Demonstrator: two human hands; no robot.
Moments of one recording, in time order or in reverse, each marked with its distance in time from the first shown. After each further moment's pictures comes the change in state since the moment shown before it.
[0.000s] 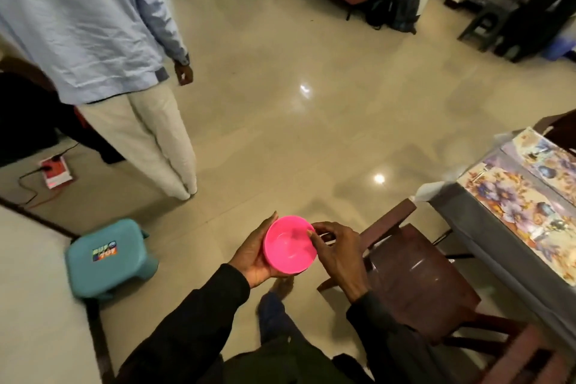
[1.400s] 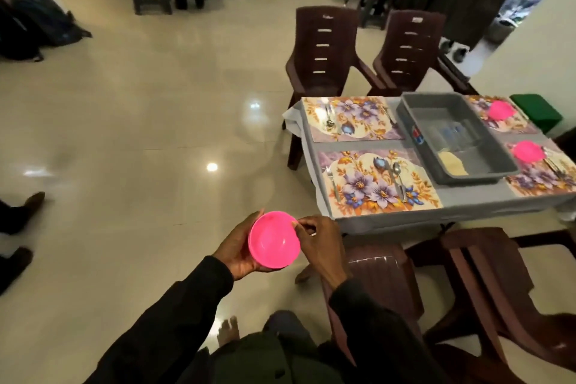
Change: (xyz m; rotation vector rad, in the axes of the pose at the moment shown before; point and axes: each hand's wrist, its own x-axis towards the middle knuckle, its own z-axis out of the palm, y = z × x) left_hand 0.499 0.205 0.488 0.831 -0.476 -0.741; right_hand 0.438 0.143 -0.244 -0.032 0.902 0.665
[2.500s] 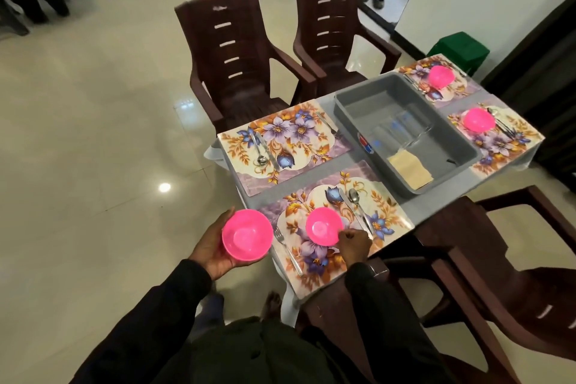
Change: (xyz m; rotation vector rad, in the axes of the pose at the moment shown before) left_hand 0.277 0.188 0.142 0.080 0.035 -0.220; right_hand 0.255 0.252 -0.076 0.186 0.465 0.878
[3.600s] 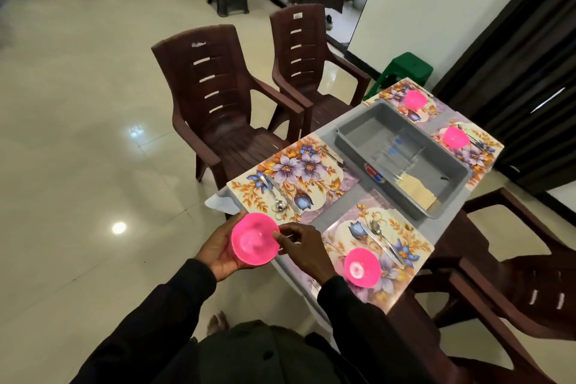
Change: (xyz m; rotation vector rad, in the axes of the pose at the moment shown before) left_hand 0.040 0.204 -0.016 0.178 -0.277 -0.125; right_hand -0.087 -0.217 0.152 0.168 -0.356 -0.399
